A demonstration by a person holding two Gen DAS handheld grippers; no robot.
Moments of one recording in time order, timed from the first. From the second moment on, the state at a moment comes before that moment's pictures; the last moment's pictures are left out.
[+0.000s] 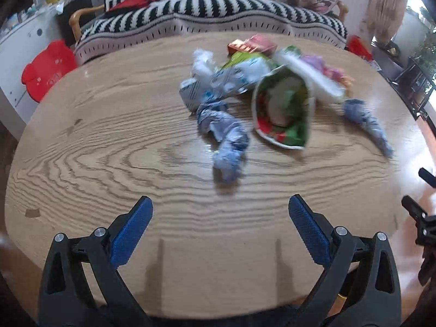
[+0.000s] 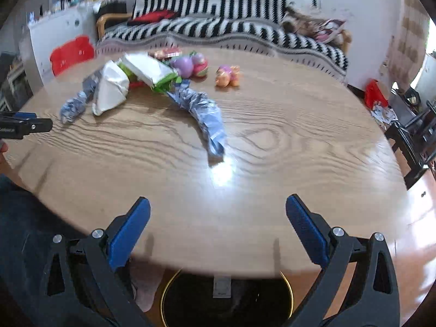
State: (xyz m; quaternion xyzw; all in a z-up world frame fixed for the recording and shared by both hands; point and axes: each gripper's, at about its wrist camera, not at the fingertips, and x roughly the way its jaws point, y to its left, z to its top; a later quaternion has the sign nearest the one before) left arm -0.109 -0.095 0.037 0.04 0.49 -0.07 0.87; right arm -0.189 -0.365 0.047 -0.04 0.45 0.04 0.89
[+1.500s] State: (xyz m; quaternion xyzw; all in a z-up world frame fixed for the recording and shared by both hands) left arm -0.127 -0.111 0.075 0.04 0.38 -0.16 0.91; right arm -0.131 -0.404 0.089 0.07 0.41 0.04 0.91
